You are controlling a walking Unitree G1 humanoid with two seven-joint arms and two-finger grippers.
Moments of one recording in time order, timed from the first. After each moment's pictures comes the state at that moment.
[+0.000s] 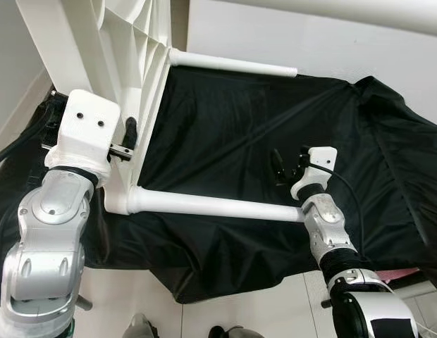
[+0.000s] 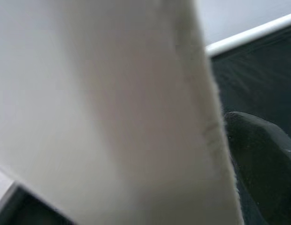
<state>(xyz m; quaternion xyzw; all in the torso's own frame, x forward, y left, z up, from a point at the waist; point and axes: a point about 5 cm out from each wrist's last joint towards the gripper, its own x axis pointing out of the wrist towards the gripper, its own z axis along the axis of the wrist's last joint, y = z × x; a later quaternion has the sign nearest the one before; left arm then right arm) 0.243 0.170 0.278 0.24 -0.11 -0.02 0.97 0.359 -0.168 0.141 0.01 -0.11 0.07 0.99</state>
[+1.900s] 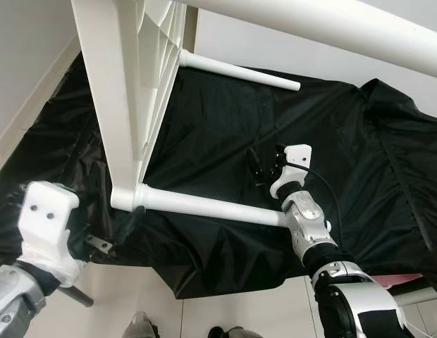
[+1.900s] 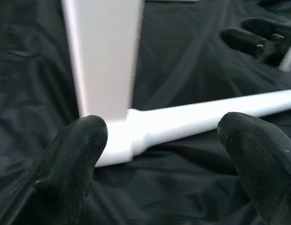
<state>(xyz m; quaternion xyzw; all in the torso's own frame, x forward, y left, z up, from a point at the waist) 0.170 0.187 0.217 0.08 0.03 -0.25 0.96 0.364 -0.133 0.140 0.02 -0.12 0.11 0.99</state>
